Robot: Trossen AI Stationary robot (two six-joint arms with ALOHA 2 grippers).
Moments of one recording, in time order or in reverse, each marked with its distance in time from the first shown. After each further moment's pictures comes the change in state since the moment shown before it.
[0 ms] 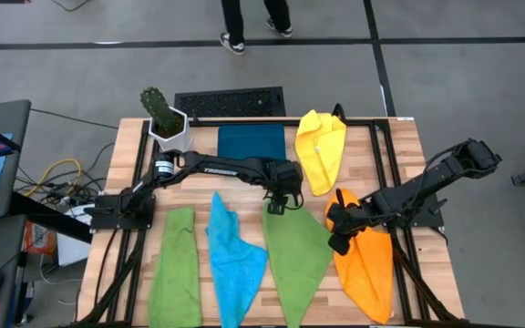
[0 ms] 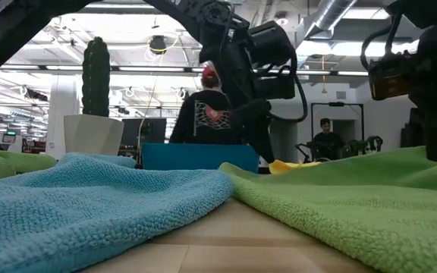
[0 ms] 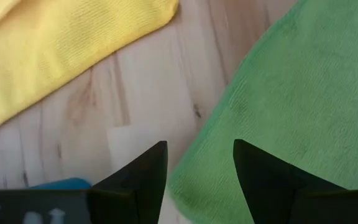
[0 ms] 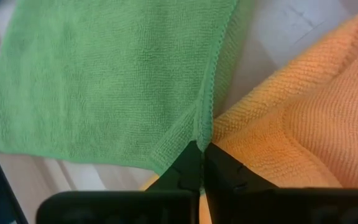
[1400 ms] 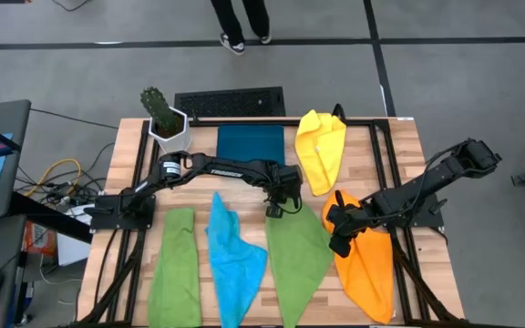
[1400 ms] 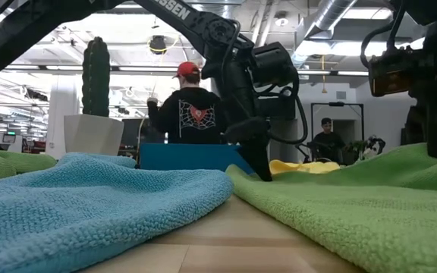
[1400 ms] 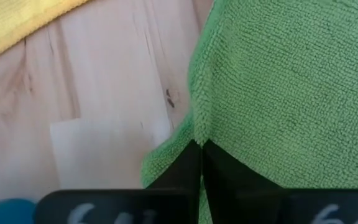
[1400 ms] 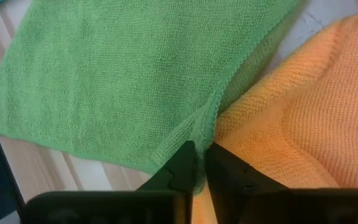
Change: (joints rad) left arm 0.006 0.093 0.000 -0.048 0.087 -0.040; right arm 0.010 0.000 0.000 0.025 0.003 -0.042
